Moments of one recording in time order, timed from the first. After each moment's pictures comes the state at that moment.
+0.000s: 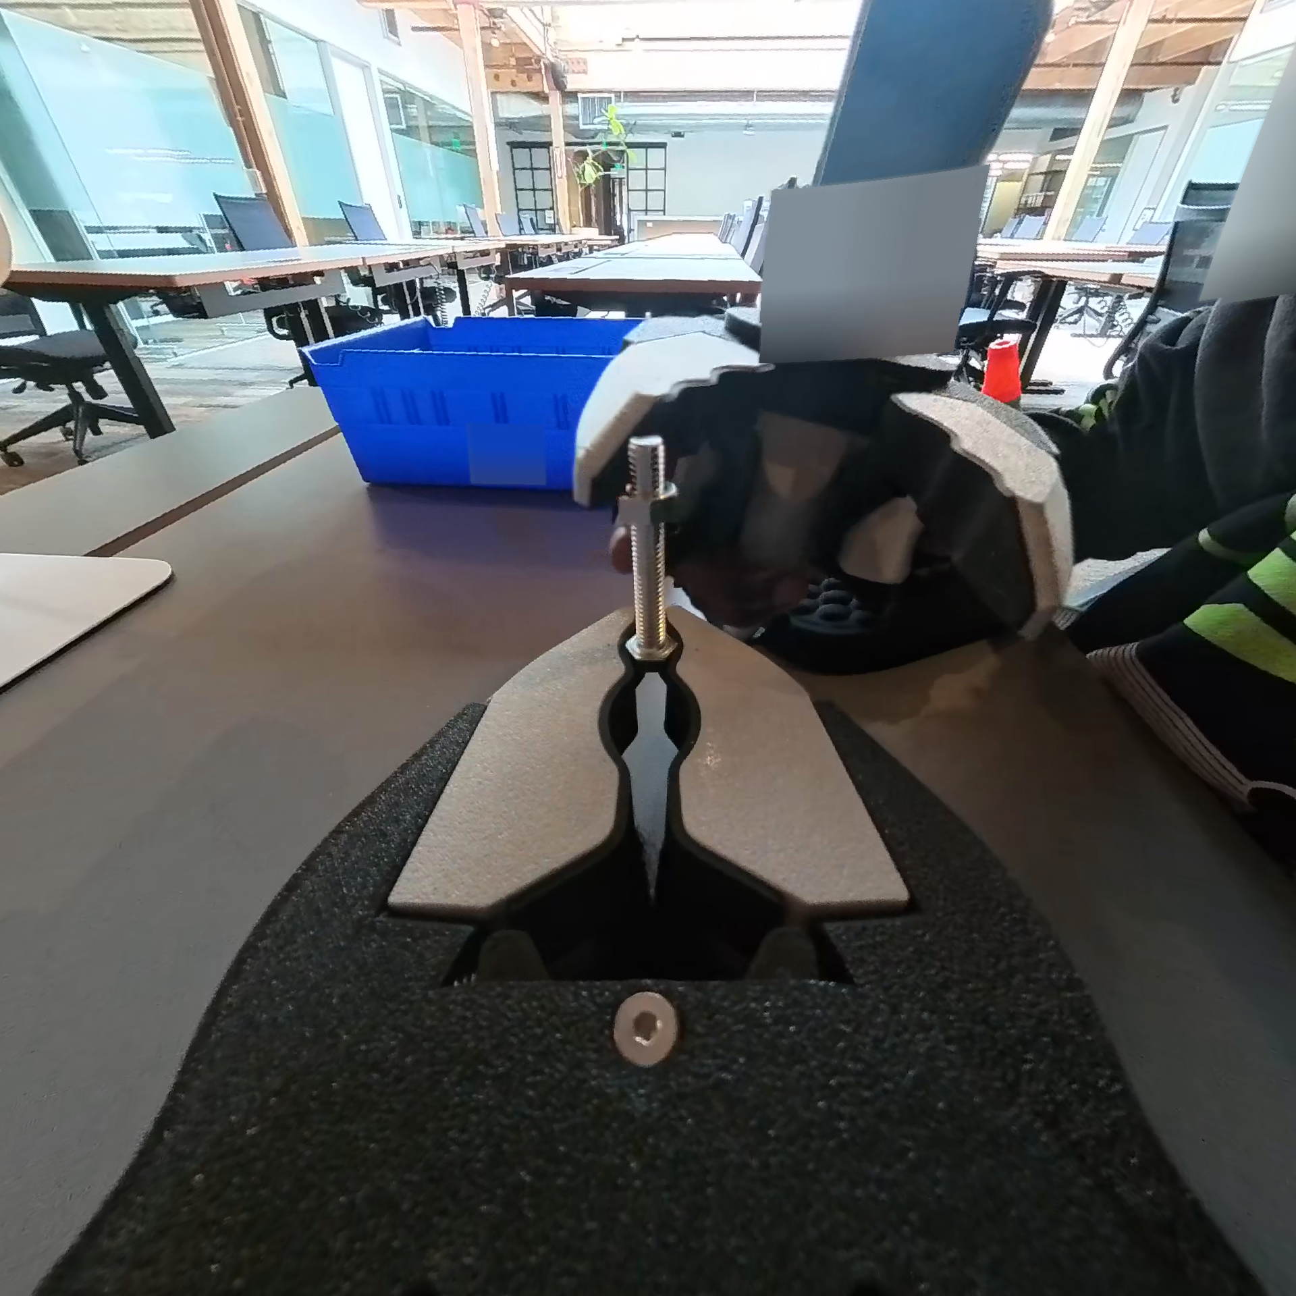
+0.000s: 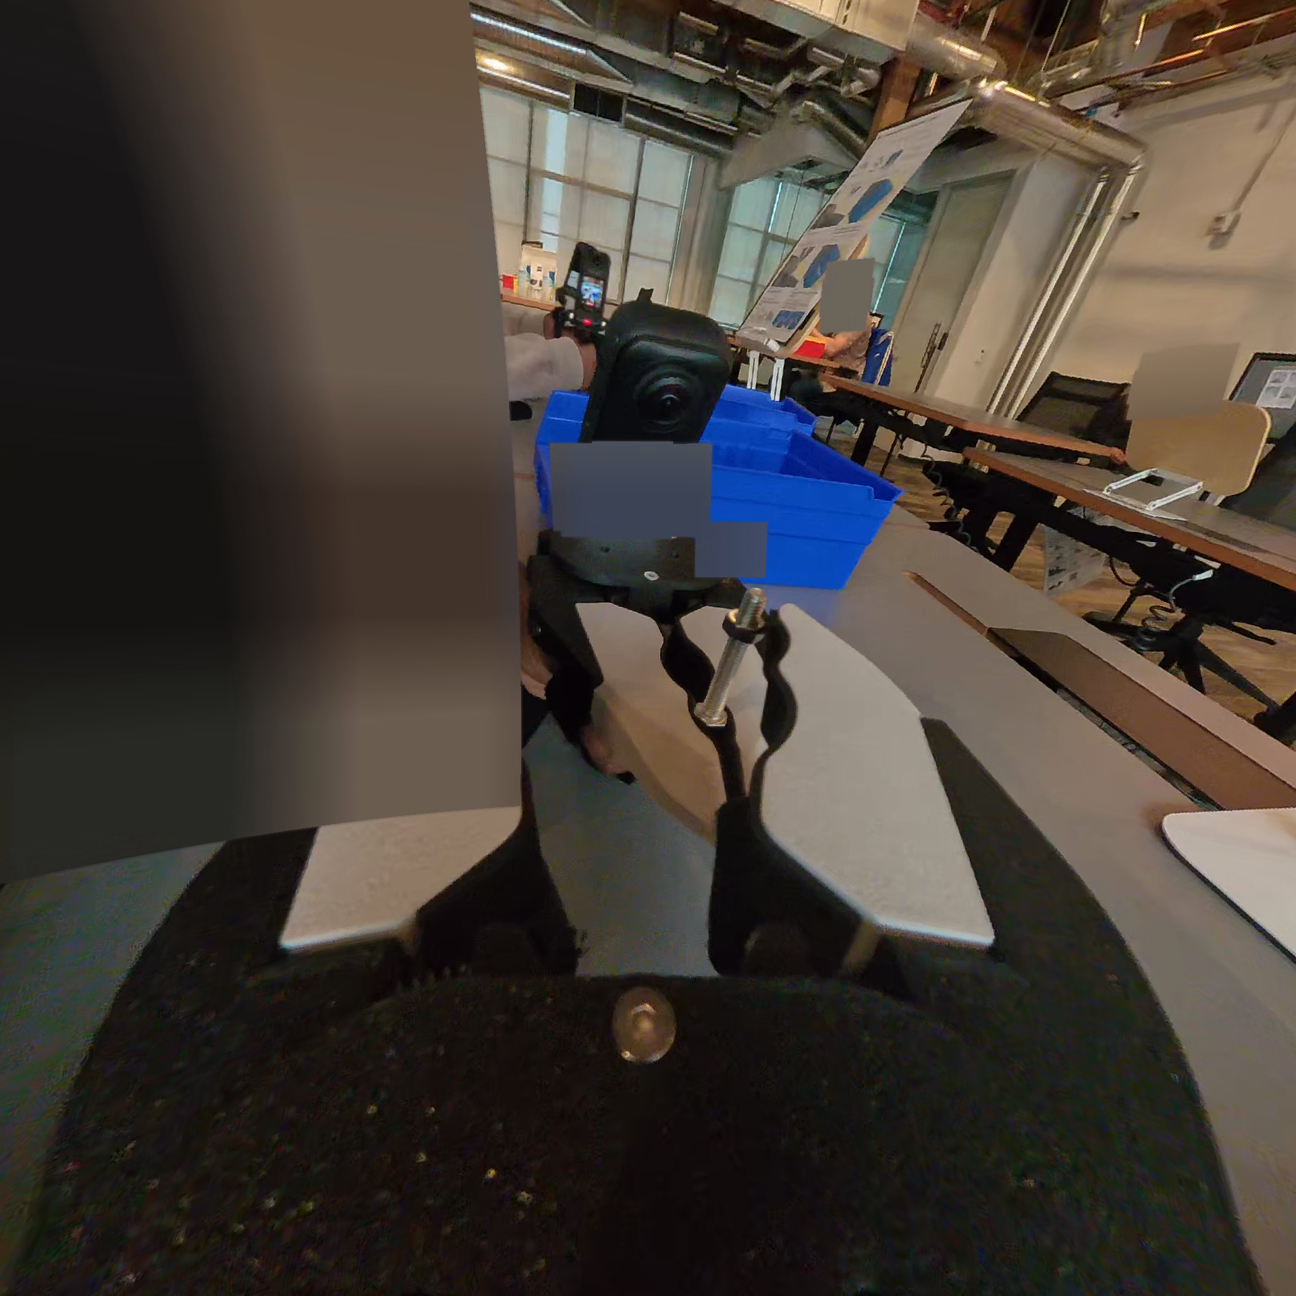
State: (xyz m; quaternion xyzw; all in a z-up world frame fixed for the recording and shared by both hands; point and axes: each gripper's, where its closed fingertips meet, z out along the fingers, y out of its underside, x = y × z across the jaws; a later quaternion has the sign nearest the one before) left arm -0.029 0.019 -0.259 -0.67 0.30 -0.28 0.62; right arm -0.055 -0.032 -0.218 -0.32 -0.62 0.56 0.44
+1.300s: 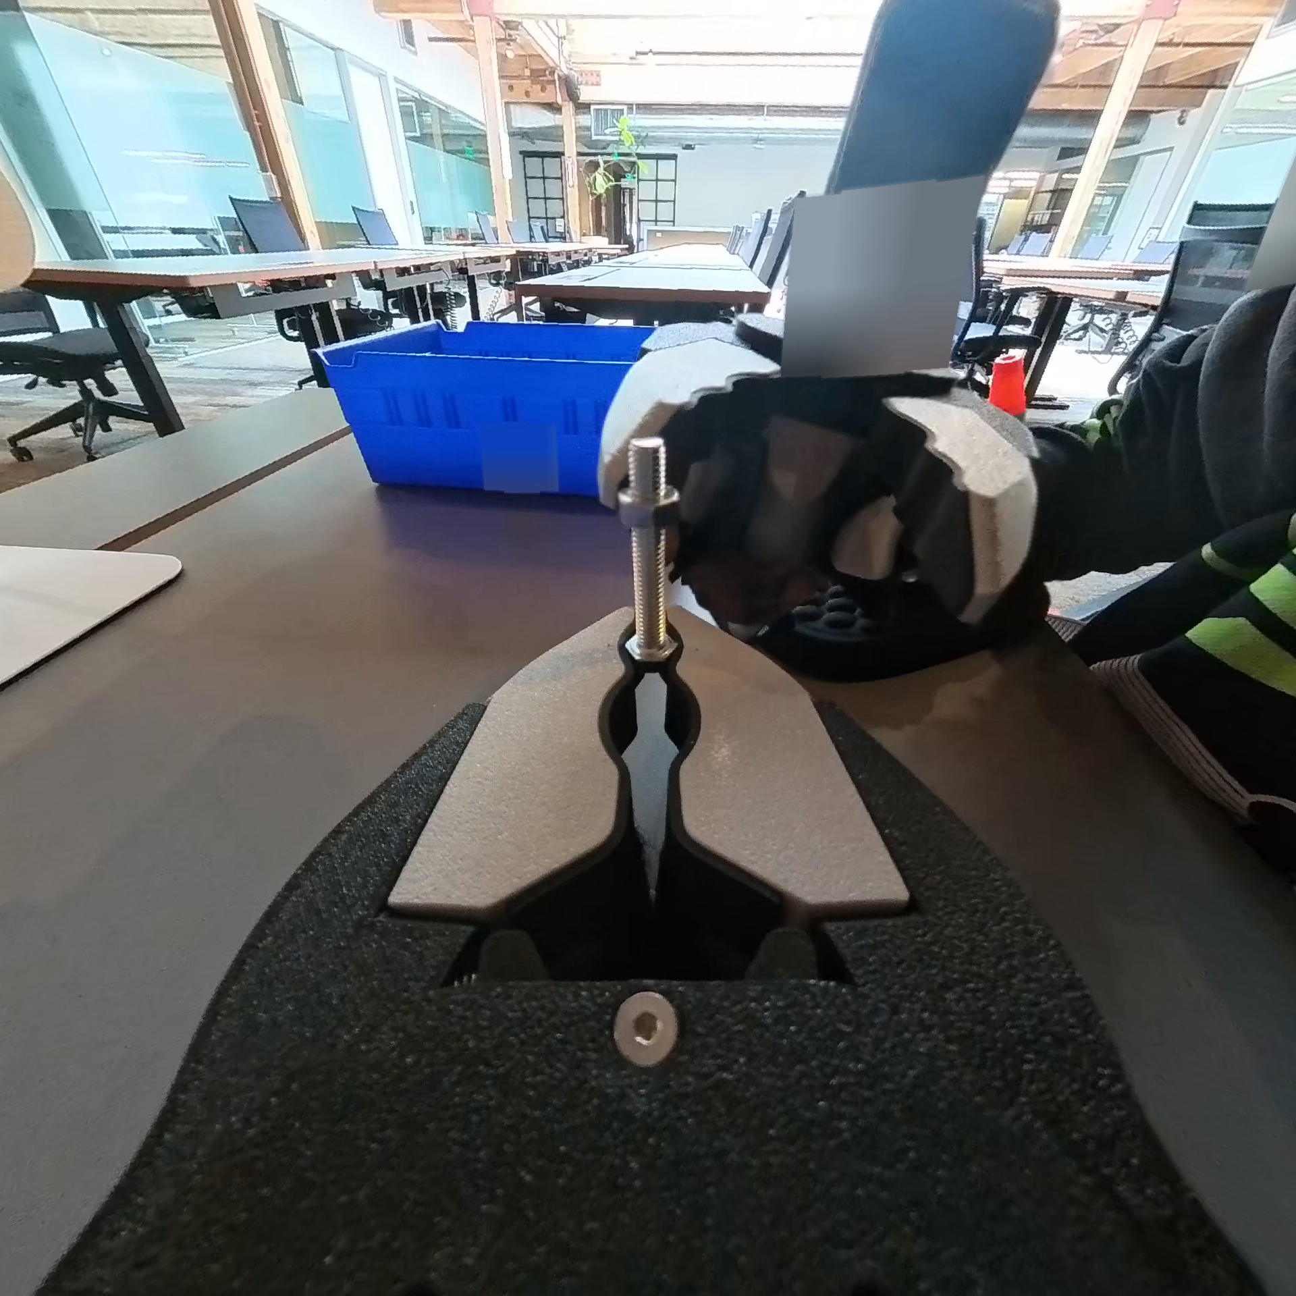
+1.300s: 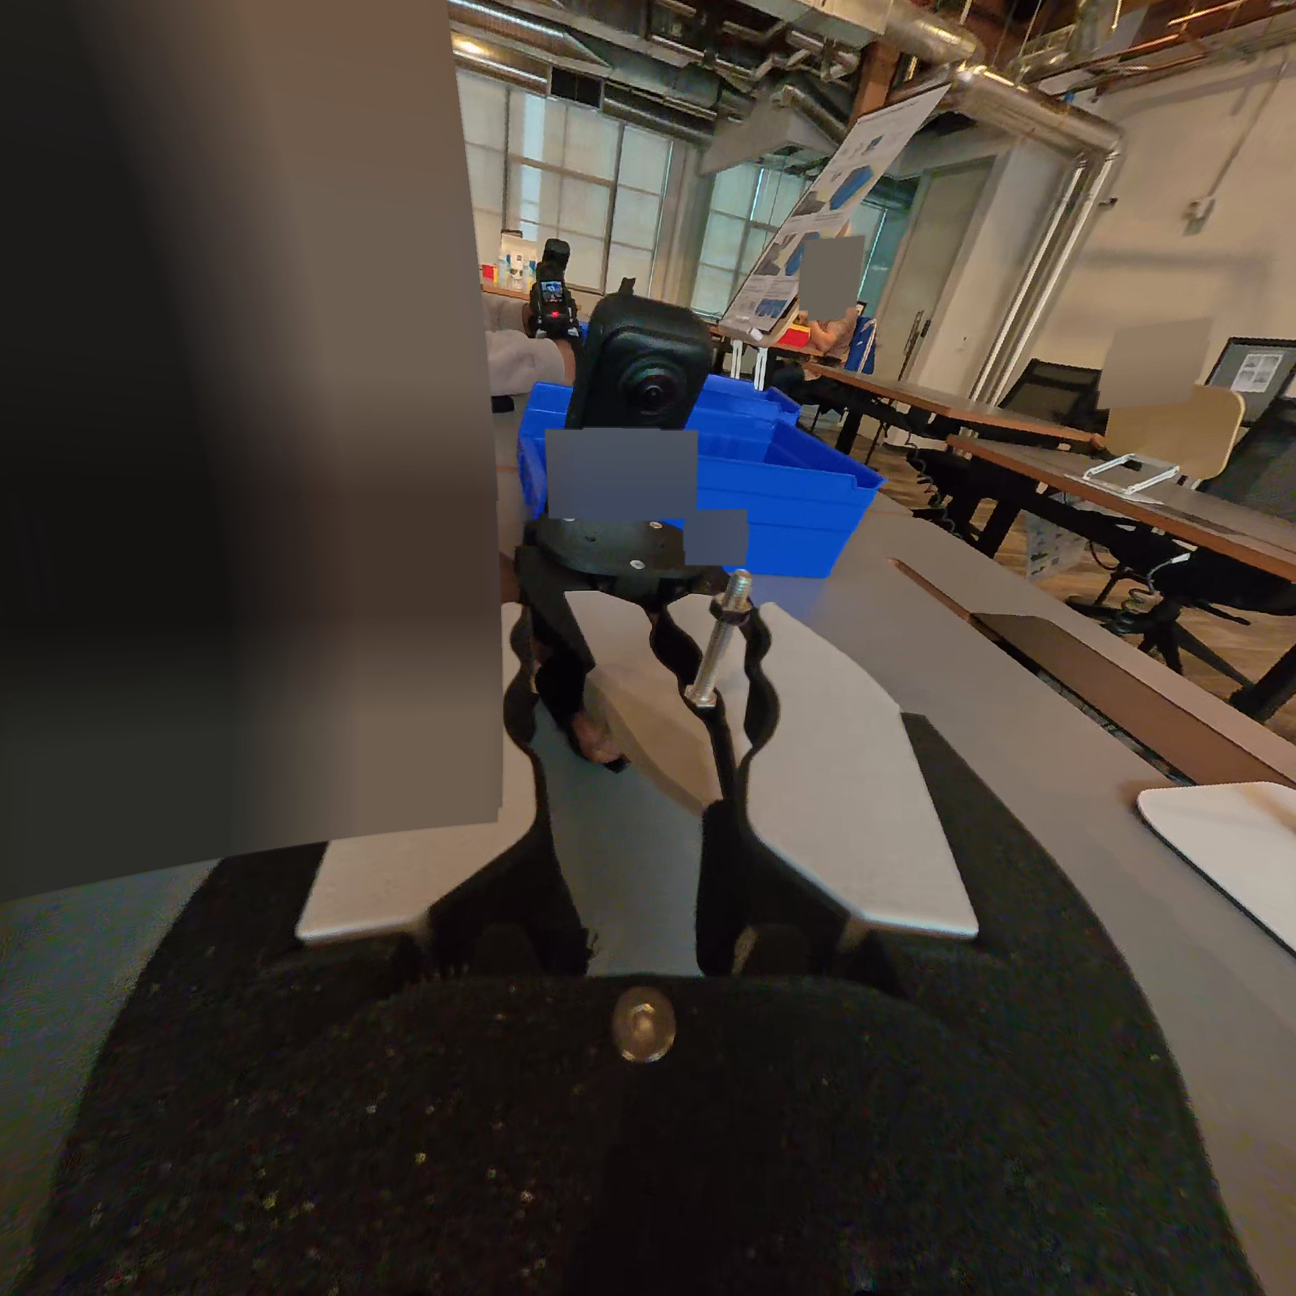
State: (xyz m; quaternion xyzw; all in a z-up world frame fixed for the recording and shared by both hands) left arm -0.032 0.020 -0.257 -0.67 0.29 -0.29 0.62; right arm -0.054 -0.026 -0.218 -0.33 -0.62 0.56 0.44
